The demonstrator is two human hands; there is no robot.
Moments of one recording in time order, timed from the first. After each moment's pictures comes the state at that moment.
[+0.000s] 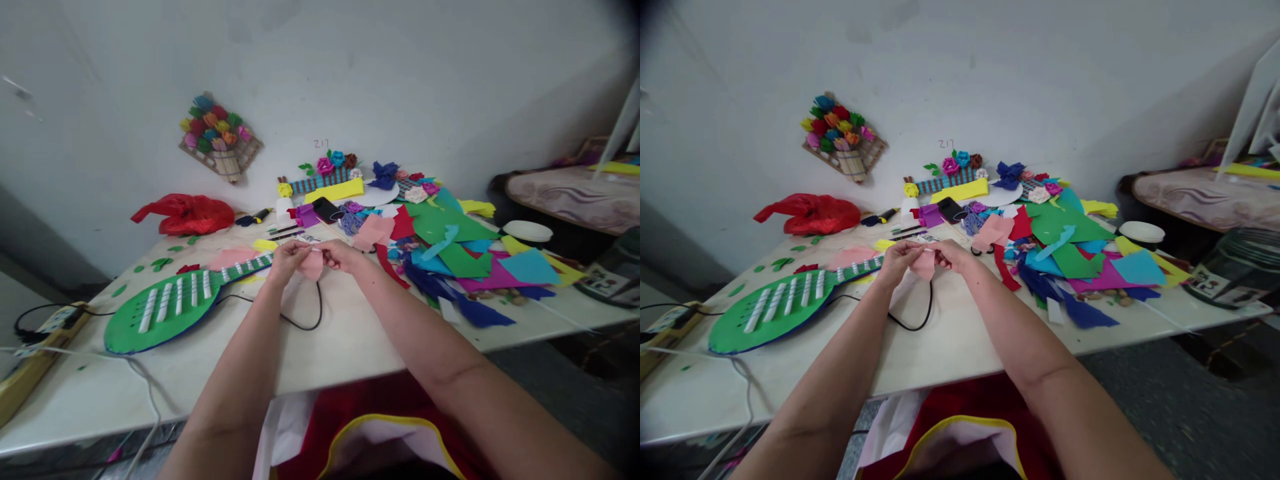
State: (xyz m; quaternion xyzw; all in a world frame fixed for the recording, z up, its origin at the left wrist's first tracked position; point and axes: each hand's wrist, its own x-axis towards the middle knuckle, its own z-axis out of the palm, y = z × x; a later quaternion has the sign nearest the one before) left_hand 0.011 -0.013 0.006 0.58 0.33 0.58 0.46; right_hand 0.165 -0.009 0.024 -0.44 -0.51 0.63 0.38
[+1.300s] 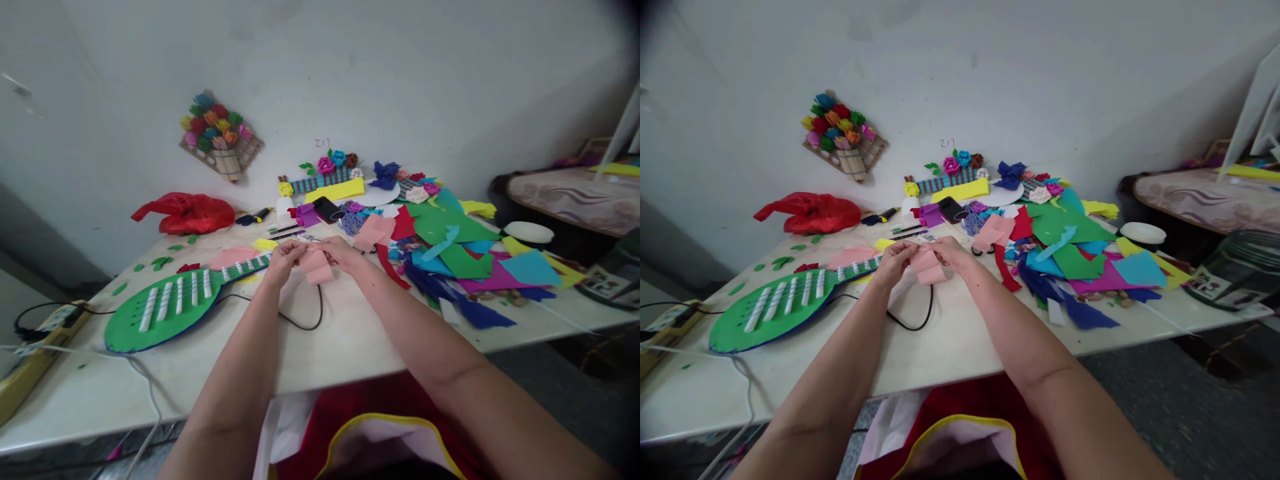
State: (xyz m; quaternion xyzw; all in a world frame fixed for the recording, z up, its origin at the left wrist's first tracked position) left_hand 0.001 -0.011 0.006 0.57 0.33 0.56 0.51; right_hand 0.164 -0.009 0.018 -0.37 -0.56 0.59 0.45
